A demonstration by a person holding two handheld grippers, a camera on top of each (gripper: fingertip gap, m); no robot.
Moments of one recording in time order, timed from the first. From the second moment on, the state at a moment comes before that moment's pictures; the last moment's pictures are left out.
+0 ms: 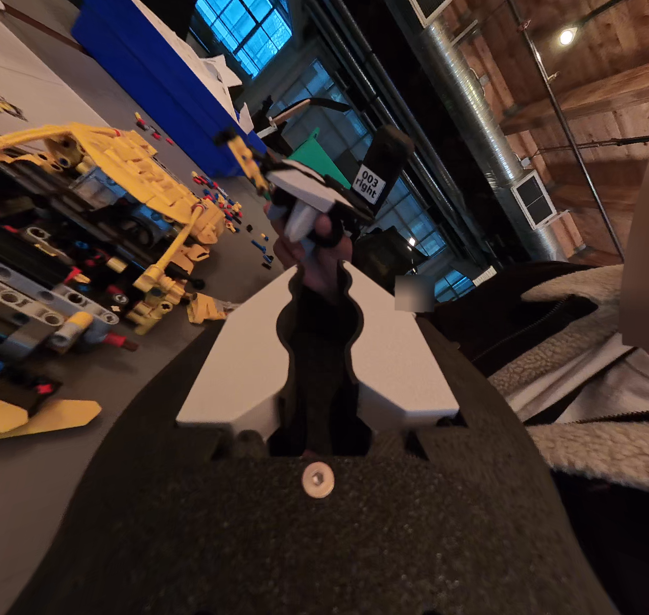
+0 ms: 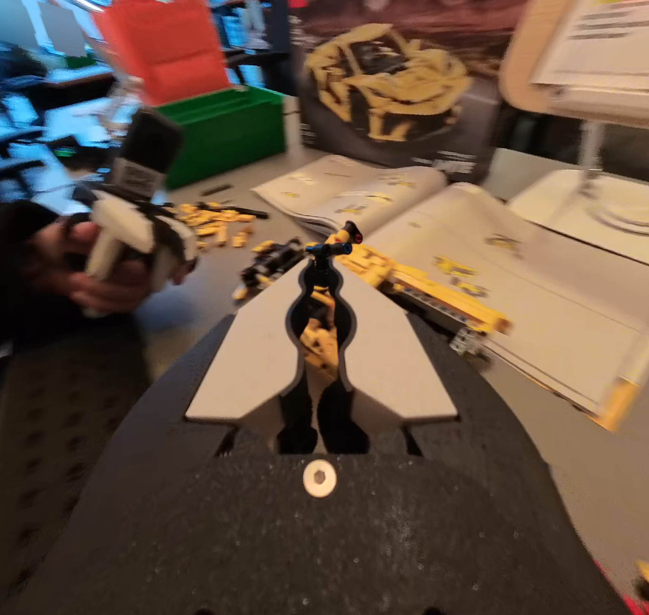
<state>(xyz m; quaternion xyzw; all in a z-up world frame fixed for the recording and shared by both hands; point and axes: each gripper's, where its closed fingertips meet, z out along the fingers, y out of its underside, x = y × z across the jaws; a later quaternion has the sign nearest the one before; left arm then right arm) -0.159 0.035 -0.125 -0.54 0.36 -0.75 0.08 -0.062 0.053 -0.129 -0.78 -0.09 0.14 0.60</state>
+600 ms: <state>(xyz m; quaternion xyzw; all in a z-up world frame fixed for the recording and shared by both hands) -0.155 0.042 -0.134 -0.56 0.37 -0.73 0.11 -0.093 0.050 -0.119 -0.62 -0.39 -0.32 0.60</state>
